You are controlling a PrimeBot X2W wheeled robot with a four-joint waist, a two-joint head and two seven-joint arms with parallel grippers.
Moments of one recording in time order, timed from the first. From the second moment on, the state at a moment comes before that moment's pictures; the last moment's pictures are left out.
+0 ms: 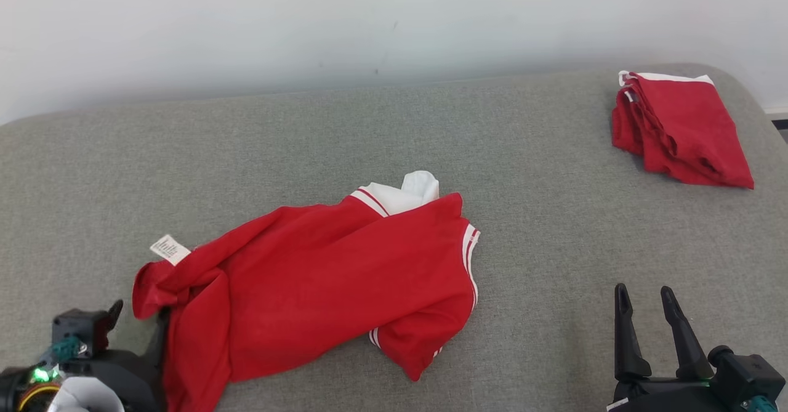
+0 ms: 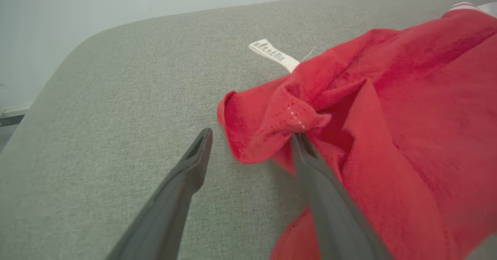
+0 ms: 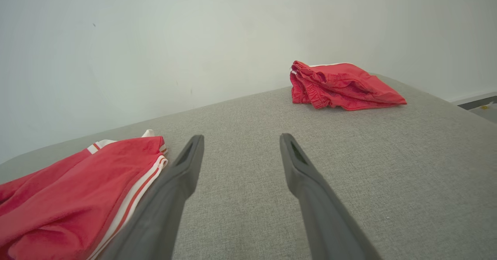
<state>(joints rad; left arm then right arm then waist) -0.35 0.47 -0.36 0.62 -0.54 -0.07 -0.12 0.00 -0.05 -0.03 0.17 0.26 0.13 -0.26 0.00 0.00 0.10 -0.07</state>
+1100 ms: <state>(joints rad) -0.14 0.34 -0.25 0.28 -0.42 0.06 -0.26 0.07 -0.05 -0.05 0.16 0.25 0.13 -0.26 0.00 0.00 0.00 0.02</state>
